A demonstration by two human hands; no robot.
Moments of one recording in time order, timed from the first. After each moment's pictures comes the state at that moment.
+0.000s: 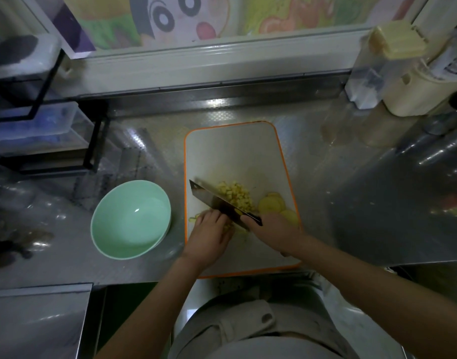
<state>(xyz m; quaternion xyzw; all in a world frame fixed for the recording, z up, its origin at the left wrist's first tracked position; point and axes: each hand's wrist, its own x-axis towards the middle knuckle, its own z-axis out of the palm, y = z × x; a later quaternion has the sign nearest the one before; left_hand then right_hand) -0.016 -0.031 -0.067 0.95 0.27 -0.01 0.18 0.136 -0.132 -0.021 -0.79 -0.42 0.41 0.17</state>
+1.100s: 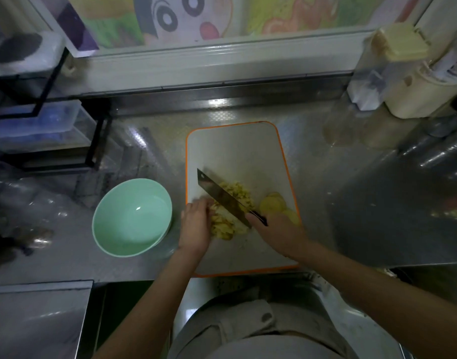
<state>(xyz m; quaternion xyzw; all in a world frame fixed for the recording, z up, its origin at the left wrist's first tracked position) -0.013 -0.014 -0.059 0.86 0.45 0.09 0.23 0.135 -0.141 -0.028 -0.80 -0.41 0.39 0.21</state>
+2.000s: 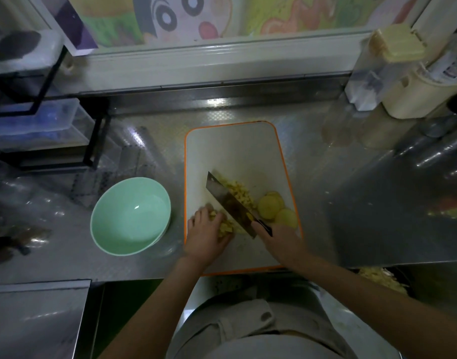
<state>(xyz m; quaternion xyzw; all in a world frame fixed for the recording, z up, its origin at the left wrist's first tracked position) -0.018 -0.037 -0.077 0.92 0.36 -0.05 0.11 0.128 -0.160 -0.047 -0.81 -0.39 0.39 0.19</state>
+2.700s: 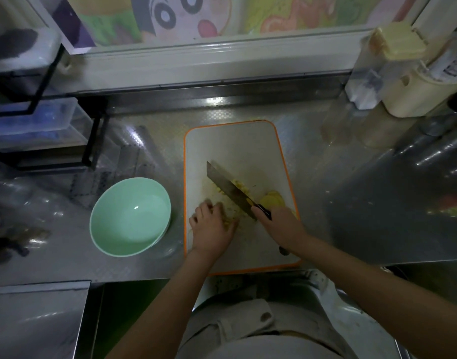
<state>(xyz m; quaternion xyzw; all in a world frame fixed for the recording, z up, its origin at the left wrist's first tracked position) 0.005 -0.039 -0.076 0.88 0.46 -0.03 0.15 0.151 -0.139 -0.057 -0.83 -0.39 0.33 0.22</state>
